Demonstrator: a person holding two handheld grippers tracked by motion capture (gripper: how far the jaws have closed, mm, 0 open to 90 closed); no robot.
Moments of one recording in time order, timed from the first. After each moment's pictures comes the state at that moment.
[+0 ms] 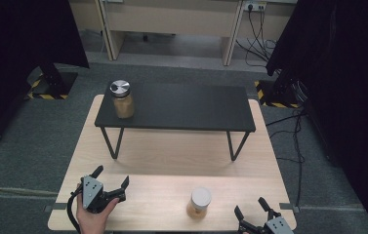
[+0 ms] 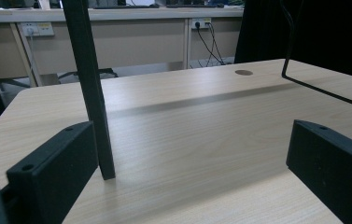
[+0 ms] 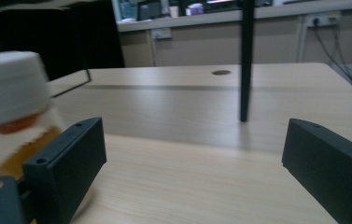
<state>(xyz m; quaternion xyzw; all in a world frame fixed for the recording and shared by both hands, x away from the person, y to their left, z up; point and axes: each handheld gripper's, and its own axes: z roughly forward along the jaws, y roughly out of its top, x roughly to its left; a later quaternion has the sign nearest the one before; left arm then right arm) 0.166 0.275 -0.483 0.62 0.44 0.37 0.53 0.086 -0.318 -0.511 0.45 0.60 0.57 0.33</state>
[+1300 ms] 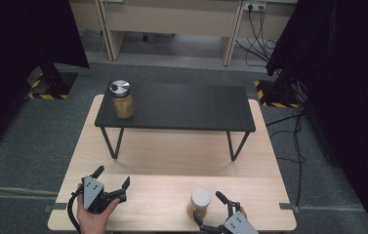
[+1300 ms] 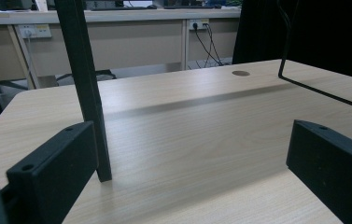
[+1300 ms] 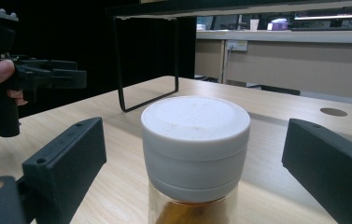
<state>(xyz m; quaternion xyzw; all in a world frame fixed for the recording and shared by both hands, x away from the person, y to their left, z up) 0.165 0.273 -0.483 0.63 0.44 0.37 0.53 0.113 -0.255 -0.490 0.33 0.66 0.61 0.28</state>
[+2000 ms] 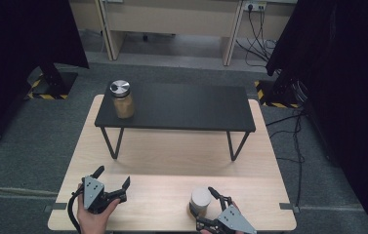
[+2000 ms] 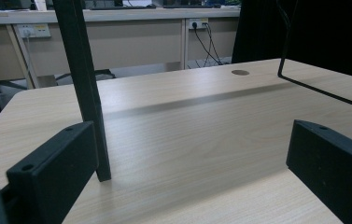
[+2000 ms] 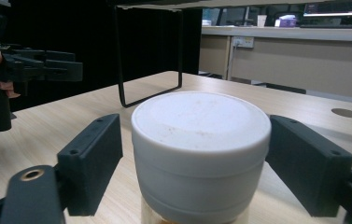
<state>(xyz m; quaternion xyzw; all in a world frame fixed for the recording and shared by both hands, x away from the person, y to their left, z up) 0.165 0.273 -0.483 0.63 0.44 0.37 0.53 0.133 -0.248 -0.493 0.32 0.67 0.60 0.28</state>
